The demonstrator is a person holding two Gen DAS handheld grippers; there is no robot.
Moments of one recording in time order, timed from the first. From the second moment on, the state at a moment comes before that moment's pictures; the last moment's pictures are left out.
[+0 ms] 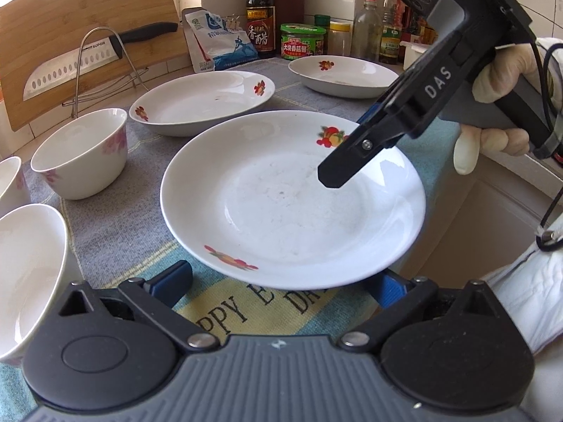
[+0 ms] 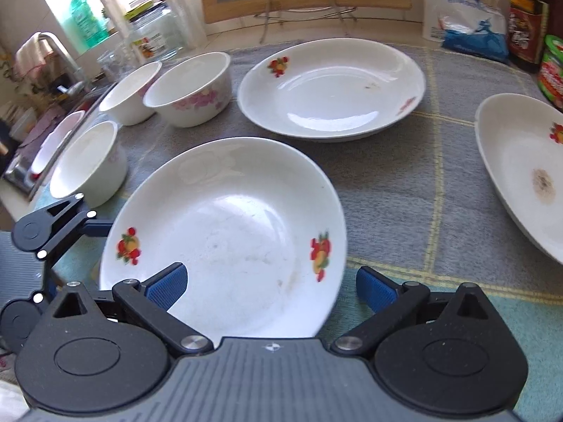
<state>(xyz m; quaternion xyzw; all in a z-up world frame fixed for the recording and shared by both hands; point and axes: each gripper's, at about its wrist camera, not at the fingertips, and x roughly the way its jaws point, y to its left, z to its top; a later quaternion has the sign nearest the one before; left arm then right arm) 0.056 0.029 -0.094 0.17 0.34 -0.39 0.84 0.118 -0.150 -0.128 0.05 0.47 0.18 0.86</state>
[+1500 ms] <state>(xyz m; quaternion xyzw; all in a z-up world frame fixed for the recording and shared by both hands) 0.064 0.025 -0.089 0.19 0.34 -0.43 0.82 0.181 -0.171 -0.122 0.13 0.55 0.30 0.77</state>
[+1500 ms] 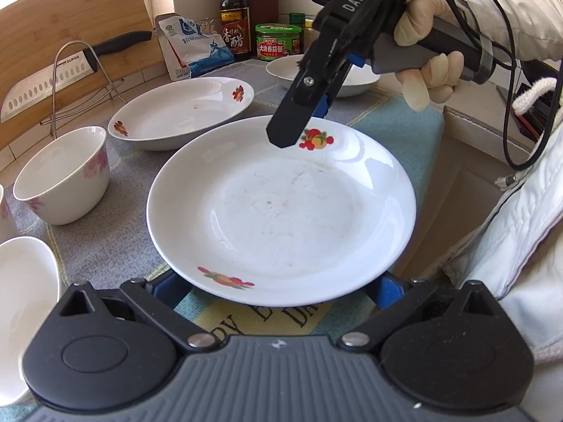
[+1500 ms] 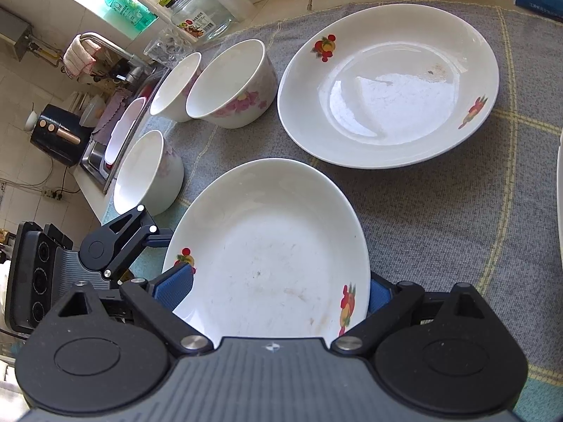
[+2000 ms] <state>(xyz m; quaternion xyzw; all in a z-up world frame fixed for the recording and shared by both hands) 0.064 0.014 -0.067 0.19 0.34 -0.43 0.82 0.174 -0.186 -0.100 0.12 0.53 0.31 0.78</state>
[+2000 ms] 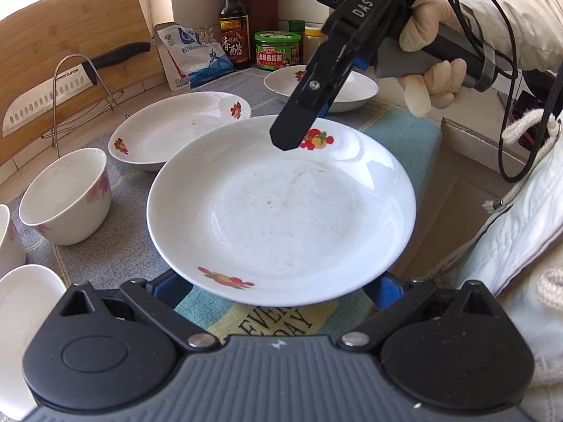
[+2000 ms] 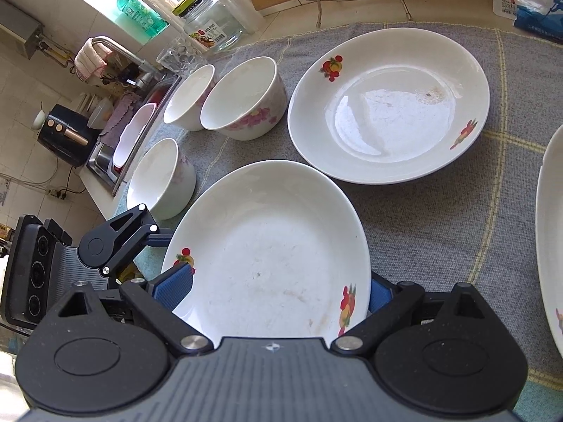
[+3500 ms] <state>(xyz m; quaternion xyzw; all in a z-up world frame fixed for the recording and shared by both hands) 0.130 -0.178 -0.056 0.22 0.33 -0.46 0.79 0.185 -0.396 -0.084 0.16 0.47 0.26 0.83</state>
